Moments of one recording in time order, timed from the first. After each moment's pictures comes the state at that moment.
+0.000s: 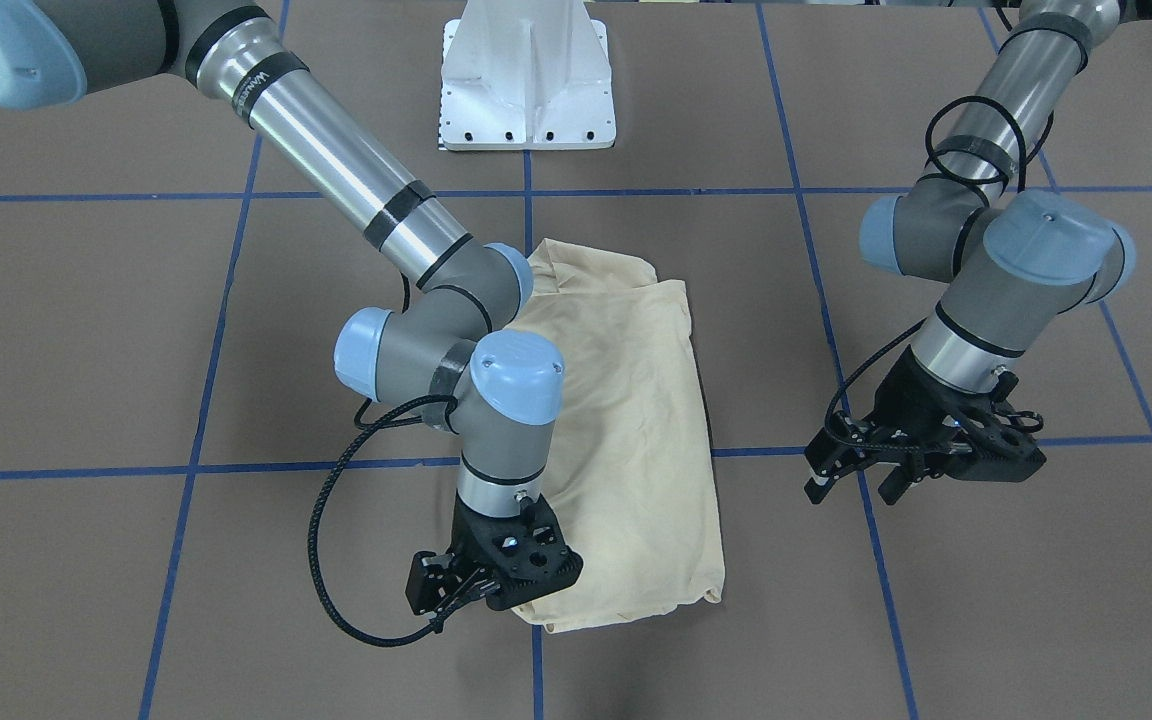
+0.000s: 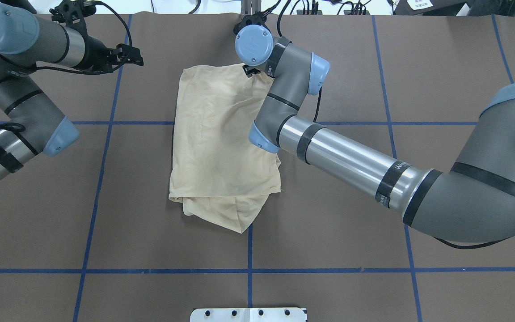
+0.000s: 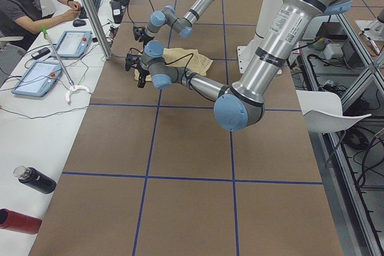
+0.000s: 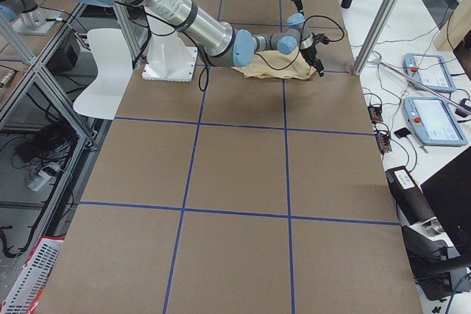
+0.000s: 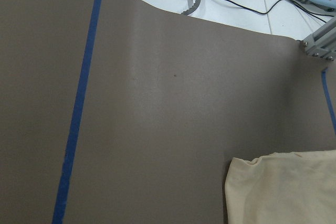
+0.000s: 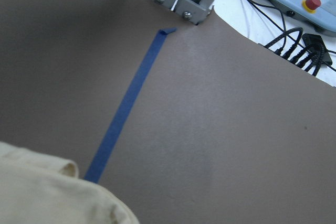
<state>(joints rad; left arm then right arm) -0.94 -2.09 -1.35 -2.37 -1.96 -1.16 0.70 -0.35 0.54 -1.01 1.46 0.66</state>
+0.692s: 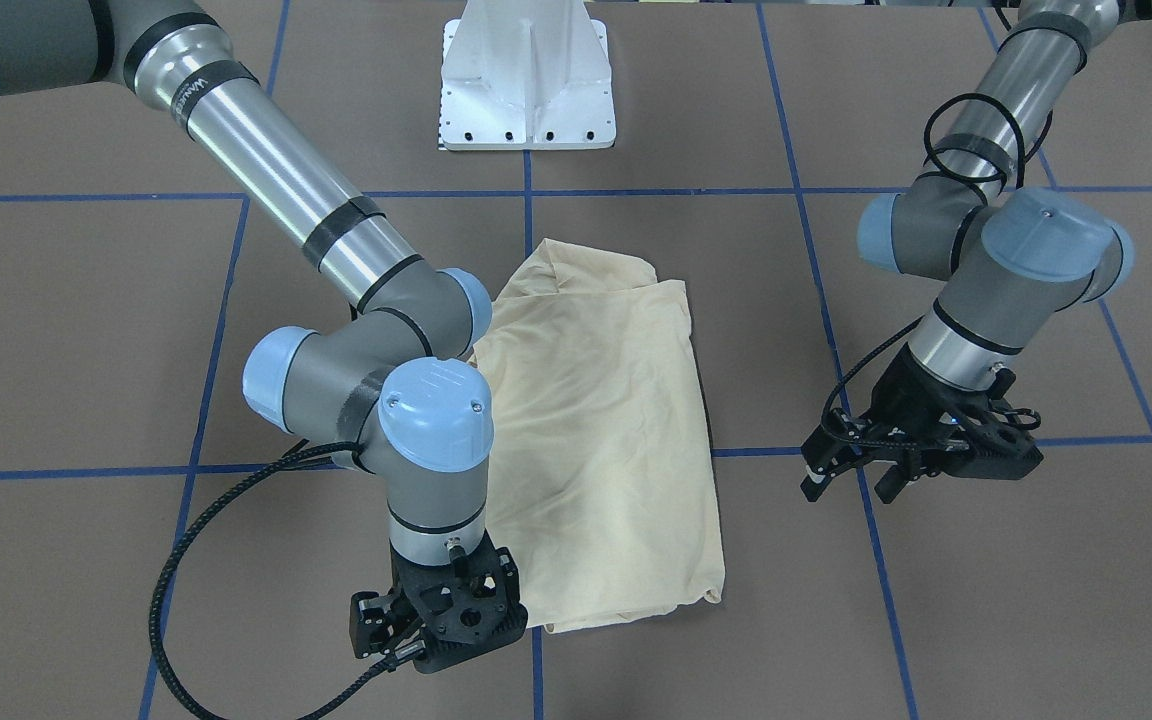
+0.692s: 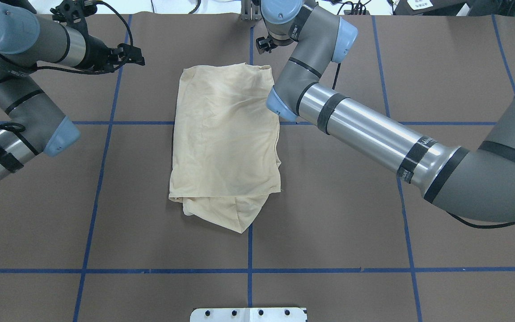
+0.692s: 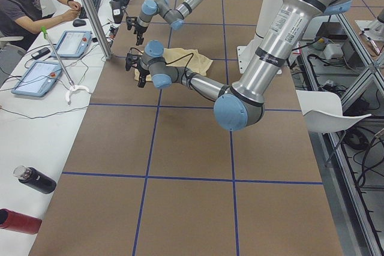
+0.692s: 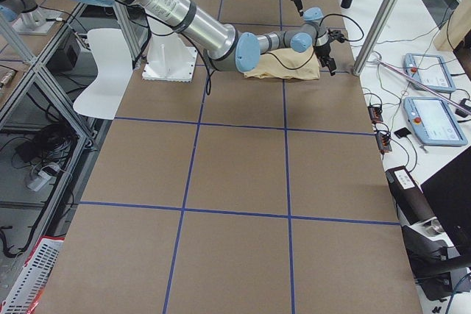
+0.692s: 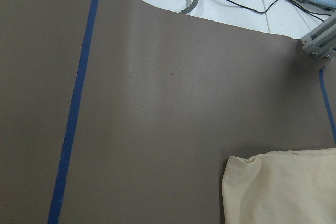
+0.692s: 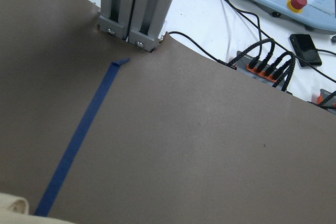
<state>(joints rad) -0.94 -2.09 -1.37 -2.37 -1.97 -1.16 0.80 -0.40 0.70 -1.08 1.66 0.64</state>
